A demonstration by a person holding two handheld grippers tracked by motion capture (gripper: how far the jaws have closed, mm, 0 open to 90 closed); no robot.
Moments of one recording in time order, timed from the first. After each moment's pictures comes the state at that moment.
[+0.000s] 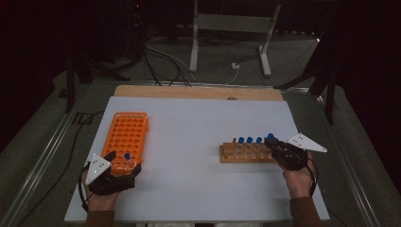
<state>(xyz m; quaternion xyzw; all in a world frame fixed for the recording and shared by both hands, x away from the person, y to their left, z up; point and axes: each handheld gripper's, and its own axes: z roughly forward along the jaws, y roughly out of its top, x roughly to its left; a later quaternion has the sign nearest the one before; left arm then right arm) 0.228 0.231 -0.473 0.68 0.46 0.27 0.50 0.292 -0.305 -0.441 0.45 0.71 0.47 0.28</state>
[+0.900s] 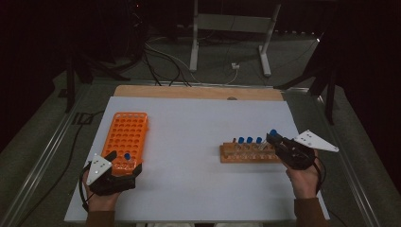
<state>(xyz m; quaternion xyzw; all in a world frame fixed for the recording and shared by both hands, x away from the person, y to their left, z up) 0.227 0.229 -0.471 0.69 0.45 0.28 0.50 0.280 -0.304 -0.409 0.42 0.70 0.51 0.27</state>
